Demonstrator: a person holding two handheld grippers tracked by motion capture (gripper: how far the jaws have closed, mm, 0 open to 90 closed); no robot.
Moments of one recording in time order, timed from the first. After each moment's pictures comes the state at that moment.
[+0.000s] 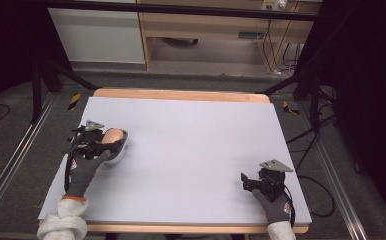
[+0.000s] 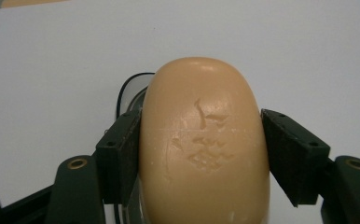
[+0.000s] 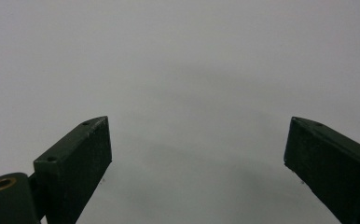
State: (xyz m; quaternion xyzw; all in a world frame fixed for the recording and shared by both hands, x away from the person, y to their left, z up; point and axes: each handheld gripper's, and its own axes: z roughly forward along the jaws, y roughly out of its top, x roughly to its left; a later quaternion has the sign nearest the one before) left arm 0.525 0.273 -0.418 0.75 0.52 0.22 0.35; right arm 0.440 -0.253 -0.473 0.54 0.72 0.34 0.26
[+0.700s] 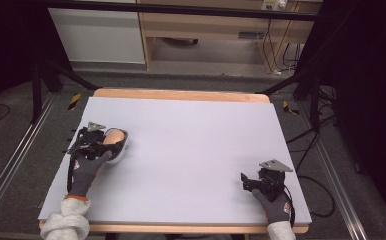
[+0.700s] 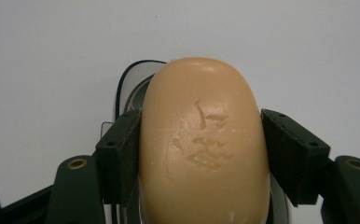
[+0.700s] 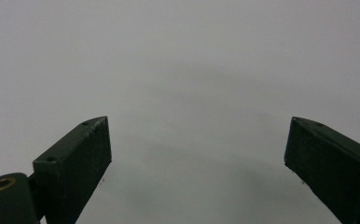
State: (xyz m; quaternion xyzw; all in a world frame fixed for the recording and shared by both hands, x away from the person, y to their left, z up) left arm 0.531 0.275 -0.431 0.74 0.53 0.22 0.35; right arm 0.441 -0.253 -0.474 0.54 0.72 0.34 0.26
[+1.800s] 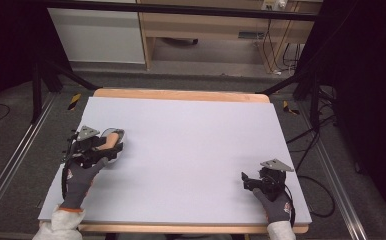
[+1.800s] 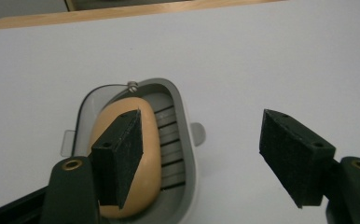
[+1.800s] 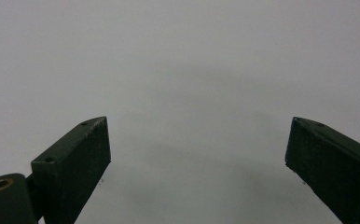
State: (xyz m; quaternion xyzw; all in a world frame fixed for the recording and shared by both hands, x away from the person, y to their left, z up) left arm 0.489 0.270 -0.411 0.73 0.50 0.23 0.42; right arm 0.442 -0.254 -0.474 0.55 0.72 0.34 0.26
